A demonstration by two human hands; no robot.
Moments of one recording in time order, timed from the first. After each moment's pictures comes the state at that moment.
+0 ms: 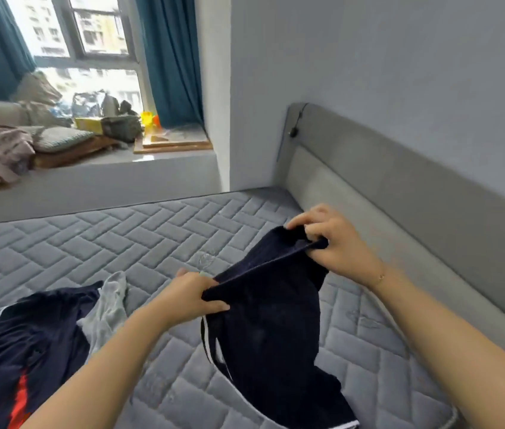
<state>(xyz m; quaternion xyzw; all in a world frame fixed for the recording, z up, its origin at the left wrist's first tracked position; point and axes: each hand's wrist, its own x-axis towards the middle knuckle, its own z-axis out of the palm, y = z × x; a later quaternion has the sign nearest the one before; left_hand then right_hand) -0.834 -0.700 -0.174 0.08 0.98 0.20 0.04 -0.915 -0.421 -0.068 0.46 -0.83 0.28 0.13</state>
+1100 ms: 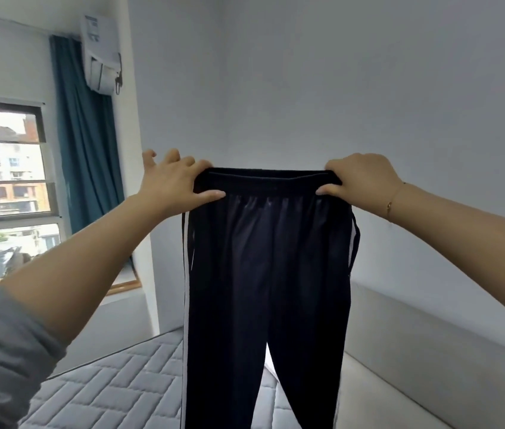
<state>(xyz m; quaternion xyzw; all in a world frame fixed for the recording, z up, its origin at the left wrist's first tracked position) -1.033 -0.550 0.220 0.10 0.89 -0.12 -0.42 -1.003 -0.213 0.233 0.12 -0.89 -0.14 0.42</state>
